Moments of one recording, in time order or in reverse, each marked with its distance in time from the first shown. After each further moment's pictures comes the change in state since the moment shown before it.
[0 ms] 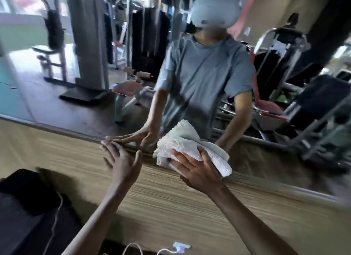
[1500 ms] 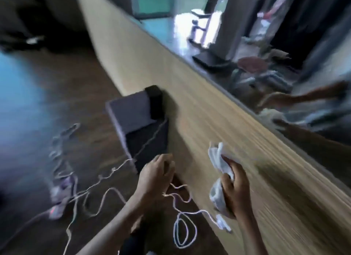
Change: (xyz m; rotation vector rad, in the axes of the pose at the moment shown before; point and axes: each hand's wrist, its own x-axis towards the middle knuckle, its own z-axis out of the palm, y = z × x) left_hand -0.257 -0.083 -0.028 0.105 0.214 -0.353; right_hand -0.056 -0.134 -0.054 1.701 -0.154 0.564
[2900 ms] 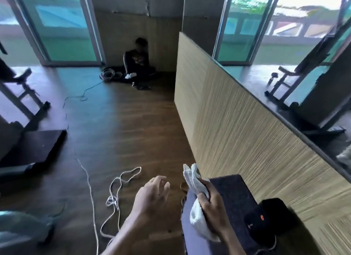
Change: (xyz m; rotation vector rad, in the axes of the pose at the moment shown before) left_hand 0.315 -0.304 -0.316 0.043 0.231 -0.362; right_hand 0.279 -0.208 0.515 0.317 -0.640 0.077
